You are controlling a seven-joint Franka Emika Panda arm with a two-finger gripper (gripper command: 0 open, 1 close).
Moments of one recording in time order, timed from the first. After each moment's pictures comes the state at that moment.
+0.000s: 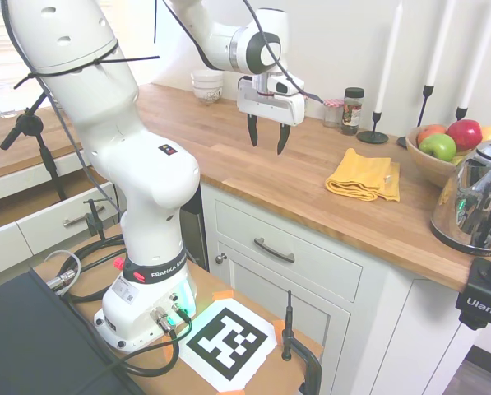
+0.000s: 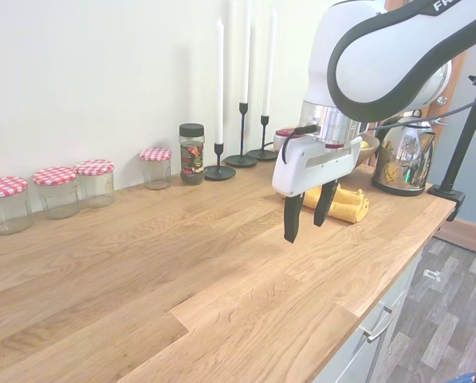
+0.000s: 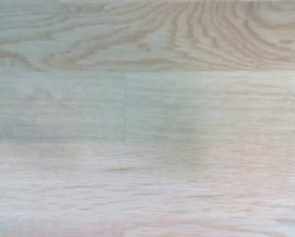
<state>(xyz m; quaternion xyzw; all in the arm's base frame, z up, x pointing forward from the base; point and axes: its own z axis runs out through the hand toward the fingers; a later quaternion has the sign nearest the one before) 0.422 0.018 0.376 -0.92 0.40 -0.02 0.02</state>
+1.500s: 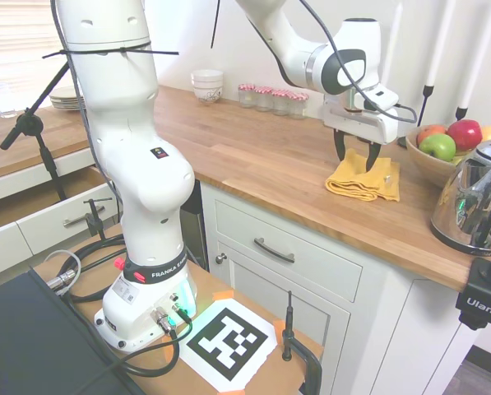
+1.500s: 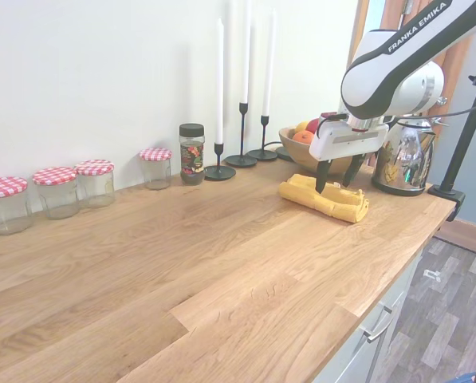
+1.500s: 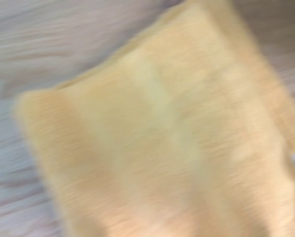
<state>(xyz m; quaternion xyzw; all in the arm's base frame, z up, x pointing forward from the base) 0.471 -0.217 0.367 -0.85 0.52 -0.11 0.00</state>
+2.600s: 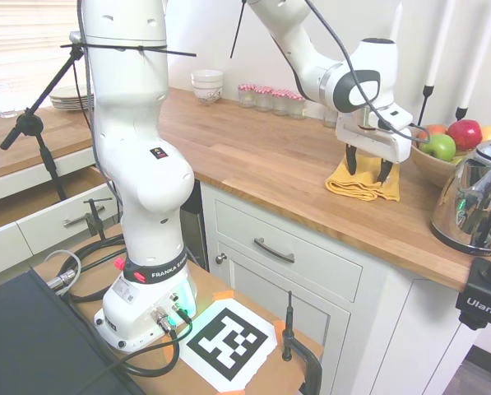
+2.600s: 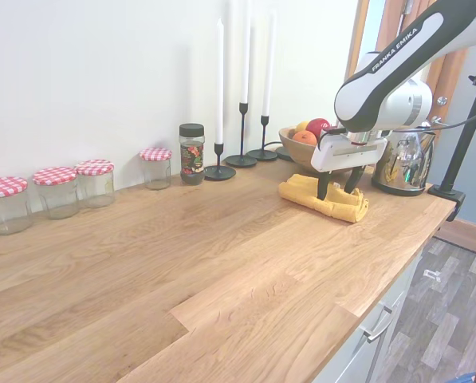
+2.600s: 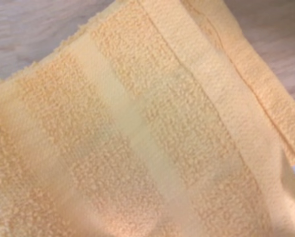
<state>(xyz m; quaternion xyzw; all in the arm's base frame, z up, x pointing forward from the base) 0.481 -0.238 0.333 -0.84 0.53 -0.09 0.01</state>
